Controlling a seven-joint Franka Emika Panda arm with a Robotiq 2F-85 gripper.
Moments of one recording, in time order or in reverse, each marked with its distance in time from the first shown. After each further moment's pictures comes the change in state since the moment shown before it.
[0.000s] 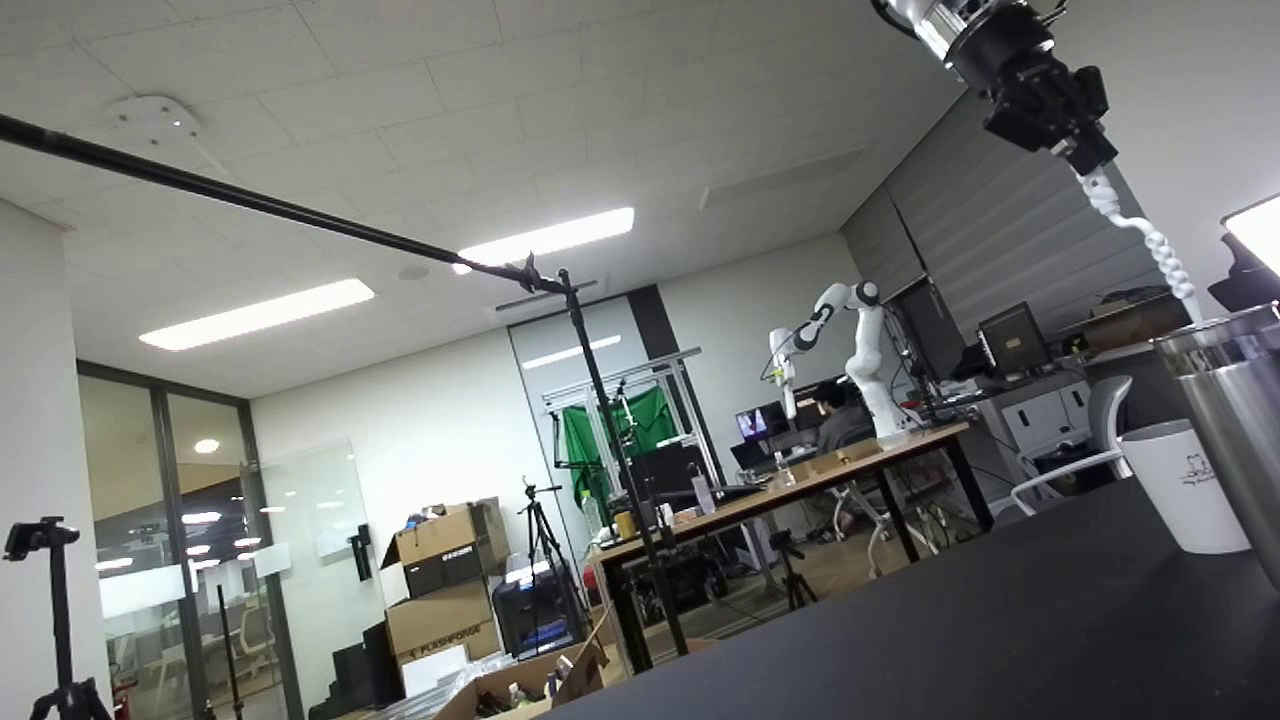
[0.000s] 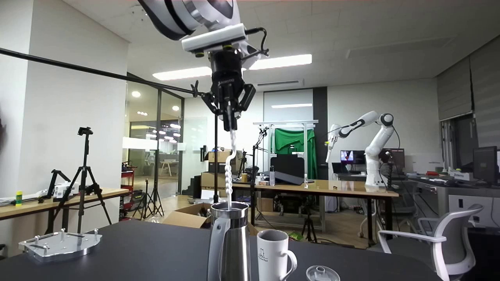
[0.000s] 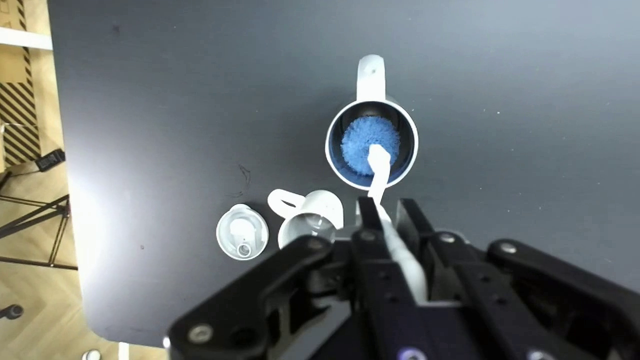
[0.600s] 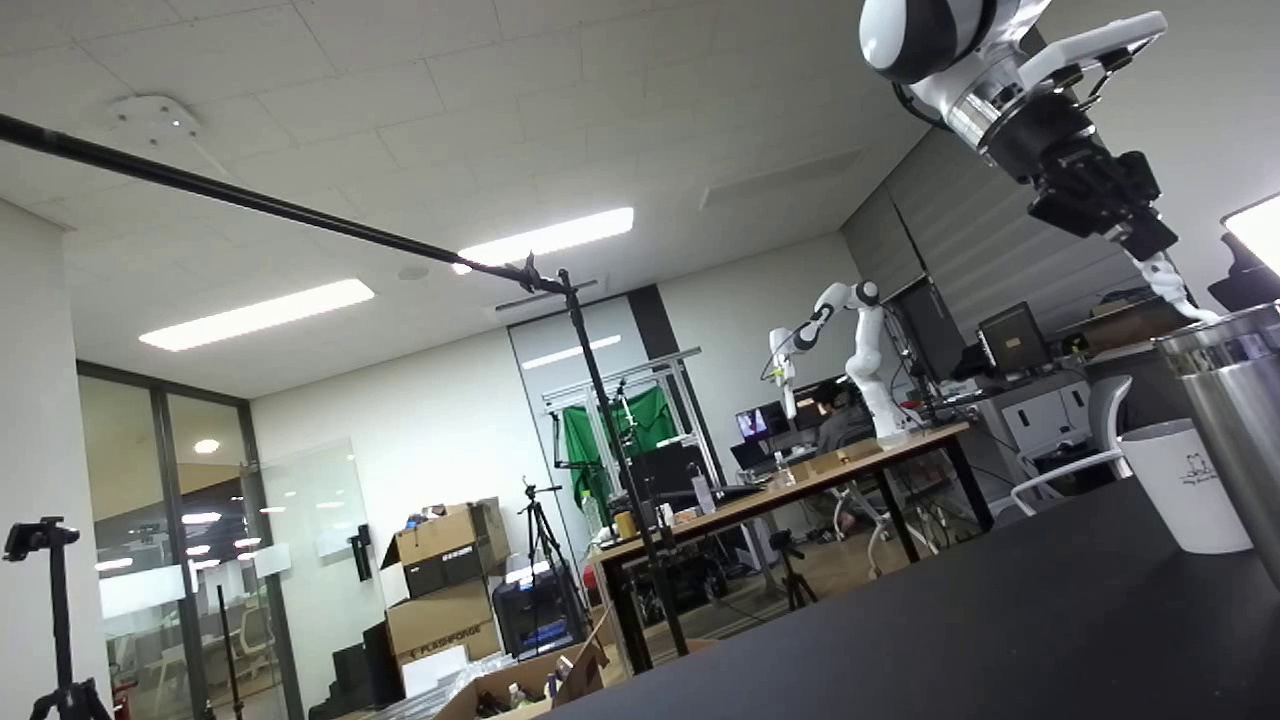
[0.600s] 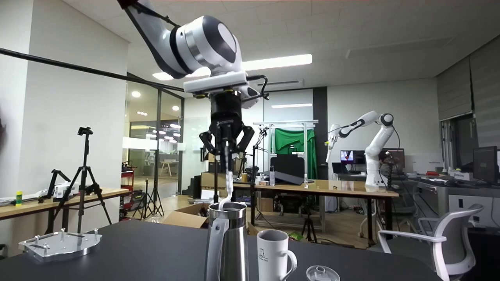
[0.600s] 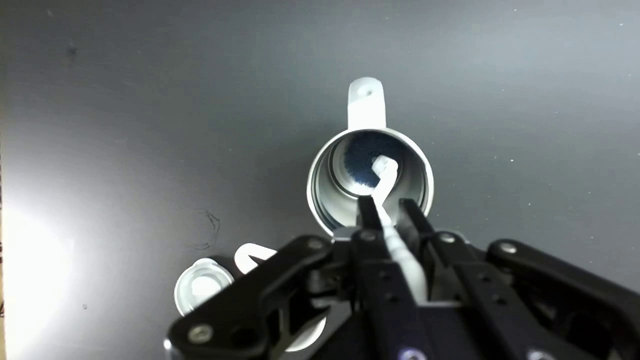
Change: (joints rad) arm 0.002 0.139 0.008 -0.067 -0.027 0.084 0.009
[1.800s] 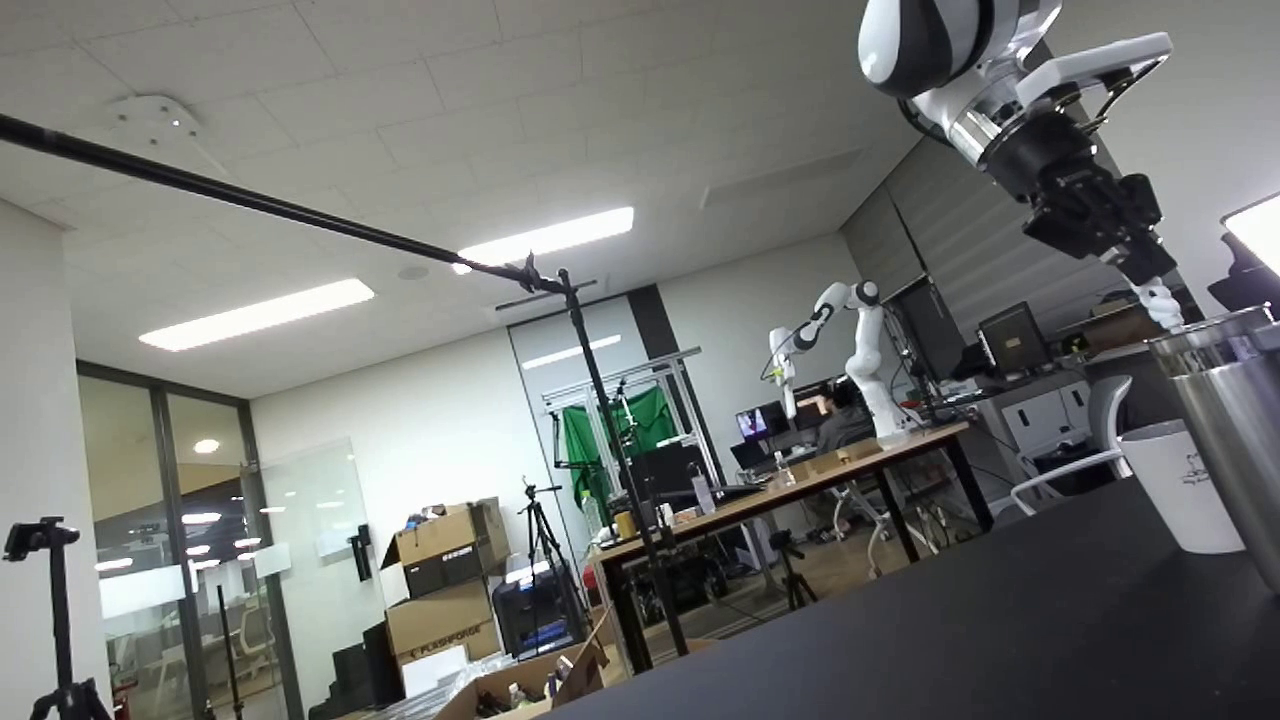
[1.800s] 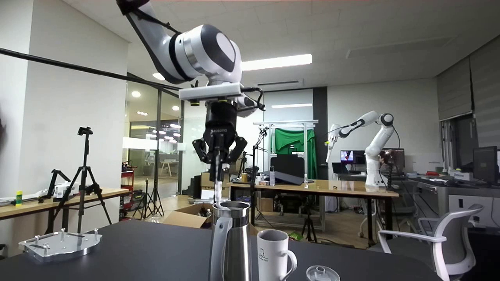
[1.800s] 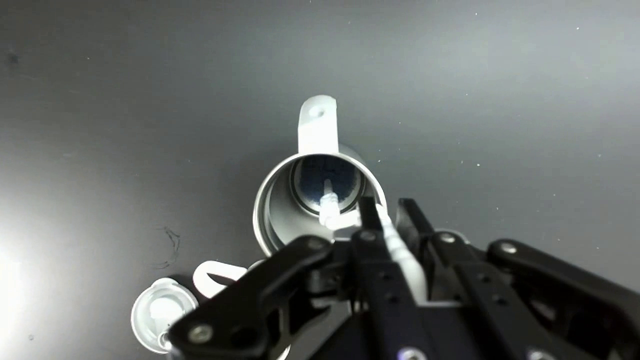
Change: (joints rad) arm 0.006 0.029 0.003 -0.016 0.078 0.003 -0.009
